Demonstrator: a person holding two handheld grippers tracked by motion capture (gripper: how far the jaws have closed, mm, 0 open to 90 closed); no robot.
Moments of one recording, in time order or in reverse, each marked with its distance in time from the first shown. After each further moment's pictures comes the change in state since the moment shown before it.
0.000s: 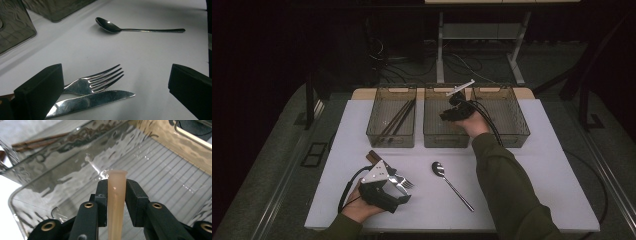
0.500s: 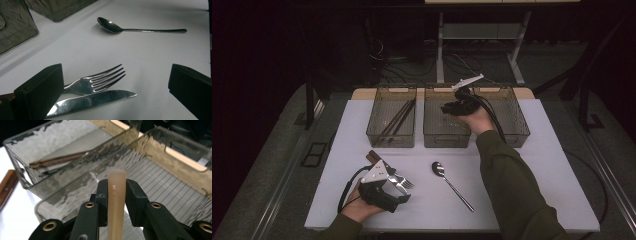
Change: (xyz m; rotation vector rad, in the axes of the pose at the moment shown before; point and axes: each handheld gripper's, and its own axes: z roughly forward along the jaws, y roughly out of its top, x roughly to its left) left arm 0.000 0.000 0.000 -0.006 0.005 -0.015; right arm 0.000 0.007 -0.027 -0.114 0.024 -0.002
